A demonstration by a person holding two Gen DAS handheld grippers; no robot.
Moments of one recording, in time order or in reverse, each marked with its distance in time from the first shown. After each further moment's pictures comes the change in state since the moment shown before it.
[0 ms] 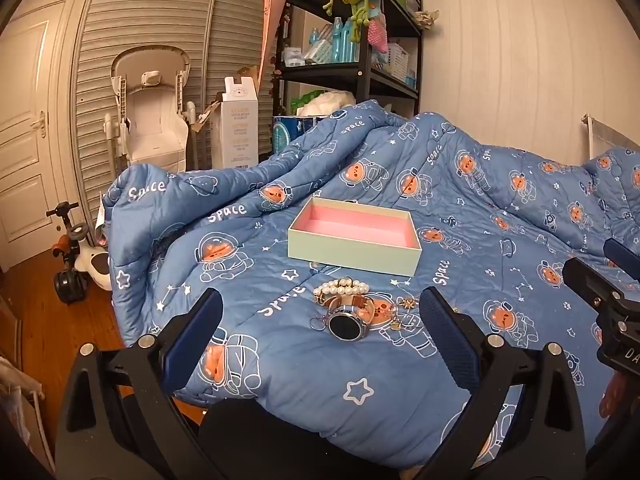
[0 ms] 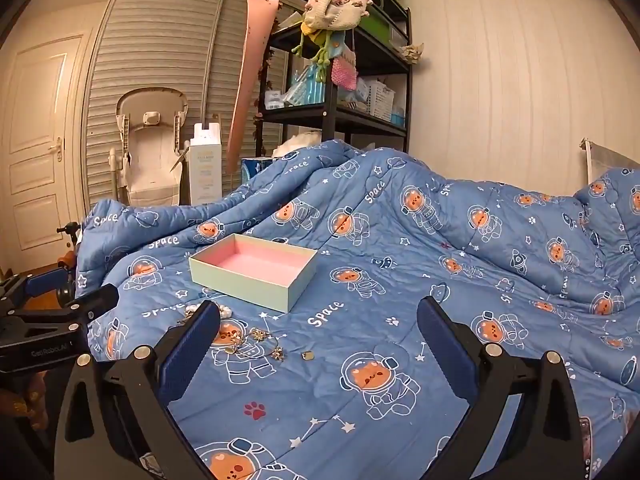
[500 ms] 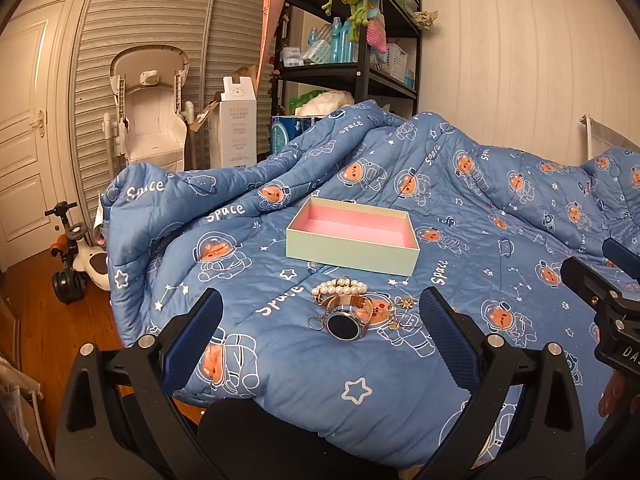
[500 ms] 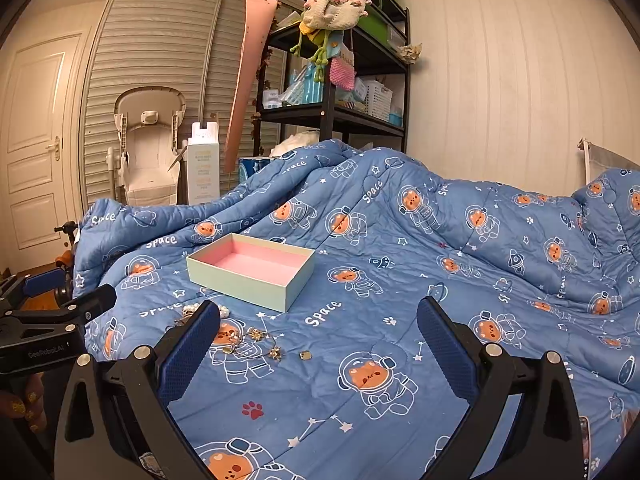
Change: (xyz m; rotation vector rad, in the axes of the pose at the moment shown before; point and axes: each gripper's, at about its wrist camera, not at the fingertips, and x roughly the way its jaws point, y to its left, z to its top) left arm 0.001 -0.002 -0.004 0.004 0.003 -0.004; right arm -0.002 0.001 0.002 0.000 0.003 -0.015
